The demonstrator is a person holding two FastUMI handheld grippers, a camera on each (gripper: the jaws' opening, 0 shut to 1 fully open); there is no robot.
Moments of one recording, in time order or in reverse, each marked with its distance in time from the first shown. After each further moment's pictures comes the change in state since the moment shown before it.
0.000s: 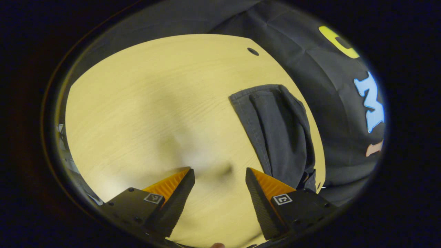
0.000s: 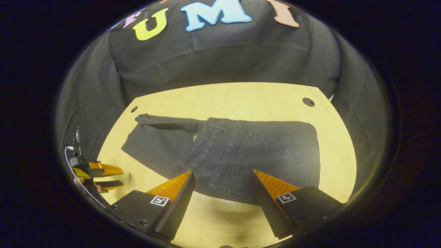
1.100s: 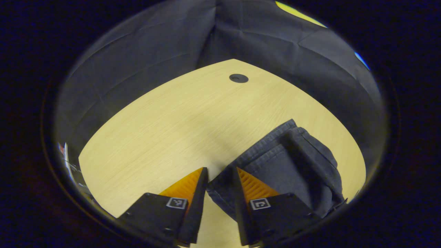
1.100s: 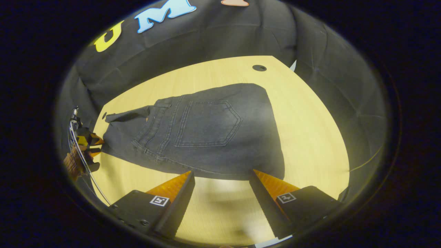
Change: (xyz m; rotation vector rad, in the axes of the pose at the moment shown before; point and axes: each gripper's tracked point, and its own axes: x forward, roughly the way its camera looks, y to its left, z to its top) left arm -0.010 -0.059 0.157 0.300 -0.285 0.309; right arm -0.027 -0.077 -0.064 0.223 0.132 -0.156
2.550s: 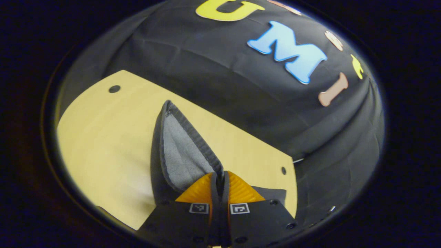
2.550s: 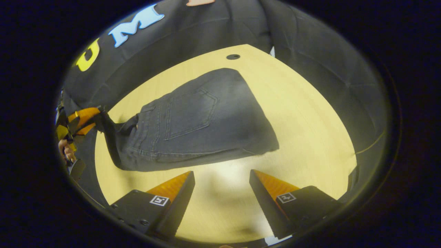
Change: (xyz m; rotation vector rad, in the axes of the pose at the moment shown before) left arm -0.517 -0.316 0.061 0.147 0.060 -0.918; right arm -0.001 0.007 -0.009 0.214 0.005 0.006
